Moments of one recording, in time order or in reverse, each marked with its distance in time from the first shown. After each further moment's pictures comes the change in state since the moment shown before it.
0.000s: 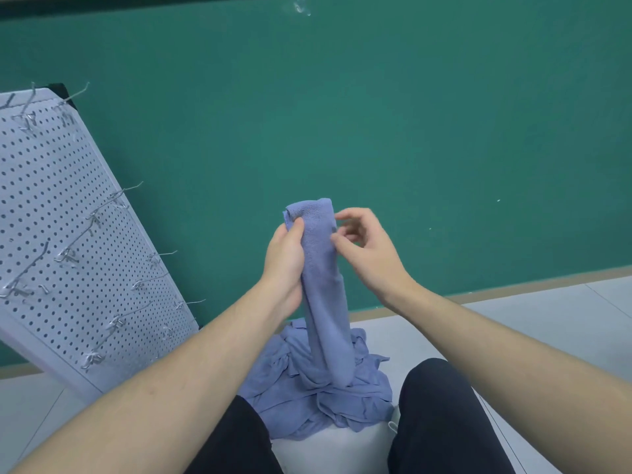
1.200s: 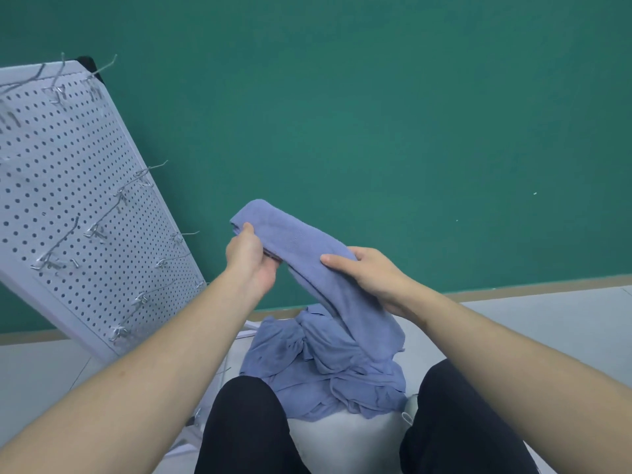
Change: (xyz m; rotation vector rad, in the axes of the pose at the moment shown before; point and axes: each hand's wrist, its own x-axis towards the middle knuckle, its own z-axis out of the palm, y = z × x) left_hand 0.039 0.008 -0.081 -0.338 0.344 -0.084; right_hand 0.000 0.029 0.026 -0.066 -0.329 0.429
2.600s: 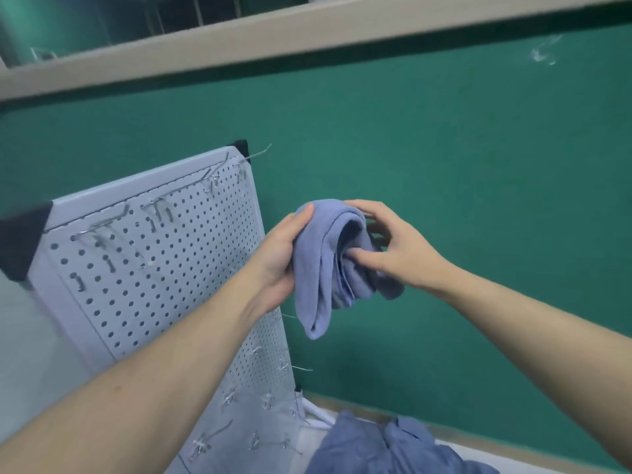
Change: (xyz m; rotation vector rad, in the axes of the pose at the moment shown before) left_hand 0.126 0.204 -0.007 0.316 -0.433 0.241; right_hand 0.236 -0.179 0.079 -0.288 -0.221 -0.777
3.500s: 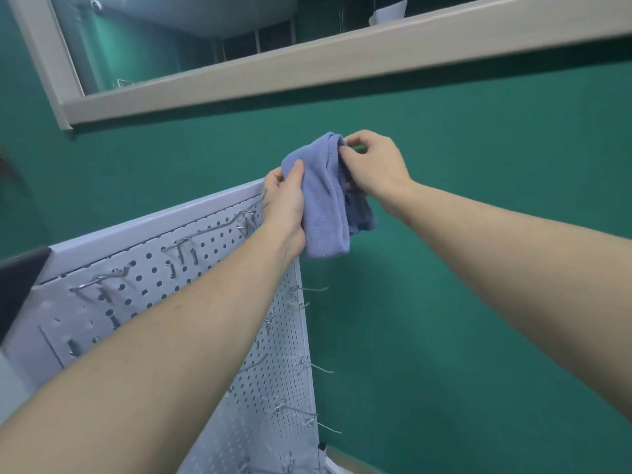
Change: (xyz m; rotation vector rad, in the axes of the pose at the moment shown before) left_hand 0.128 0.077 -0.045 -0.067 0.584 0.349; right_hand 0.229 -0.023 0.022 -0.067 0.318 0.104
